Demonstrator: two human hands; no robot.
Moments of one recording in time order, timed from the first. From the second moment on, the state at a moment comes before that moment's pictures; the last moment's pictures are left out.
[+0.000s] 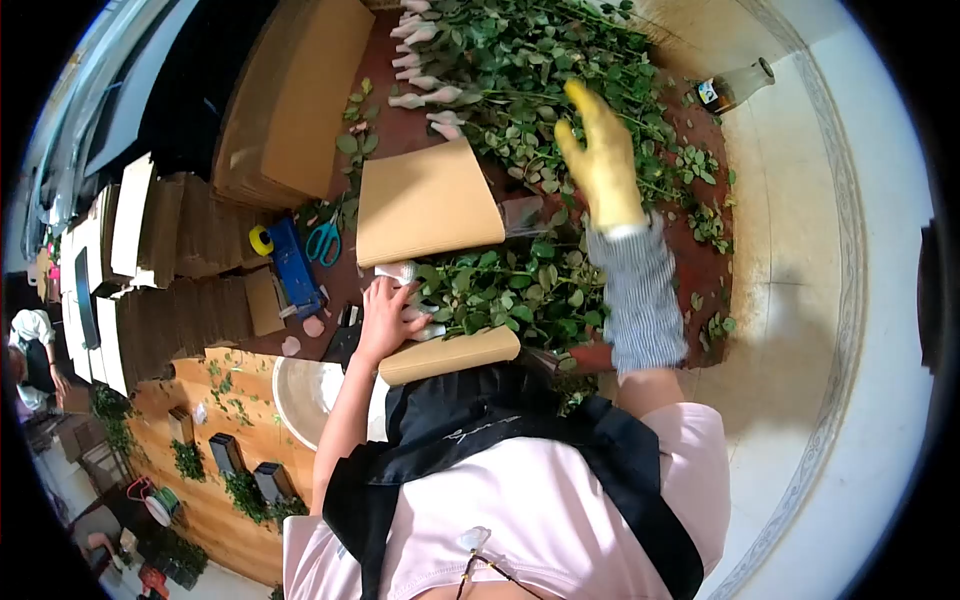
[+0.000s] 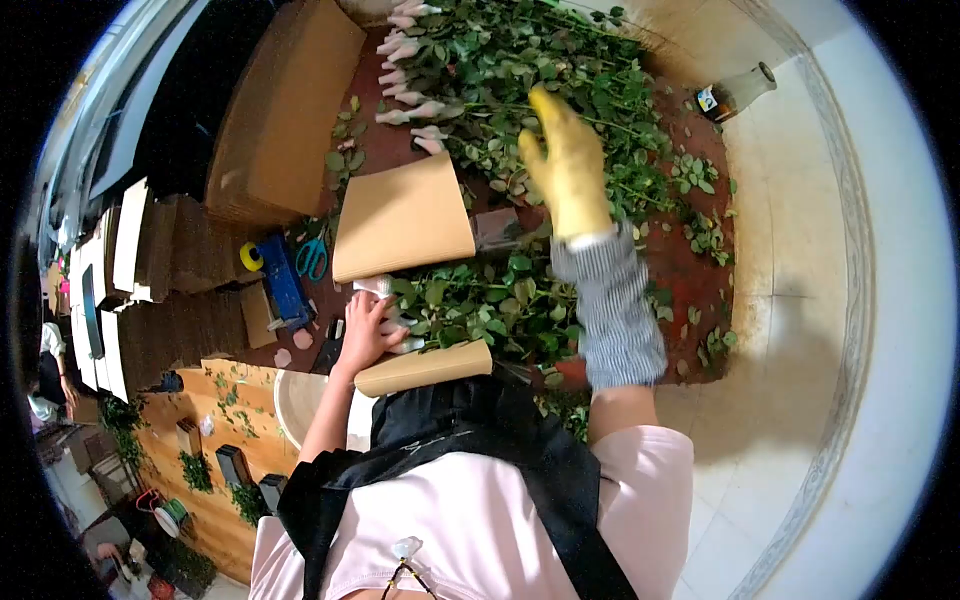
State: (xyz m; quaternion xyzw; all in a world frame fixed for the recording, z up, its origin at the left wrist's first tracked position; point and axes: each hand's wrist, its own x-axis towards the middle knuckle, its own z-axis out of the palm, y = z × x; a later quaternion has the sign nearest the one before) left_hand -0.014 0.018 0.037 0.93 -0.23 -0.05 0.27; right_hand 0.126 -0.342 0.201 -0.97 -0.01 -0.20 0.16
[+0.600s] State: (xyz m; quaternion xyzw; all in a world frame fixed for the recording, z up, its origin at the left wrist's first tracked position) left_hand -0.013 0.023 0.028 0.93 -0.25 -0.04 0.28; right_hand -0.068 -0.311 0.052 -0.91 0.09 0.01 0.41
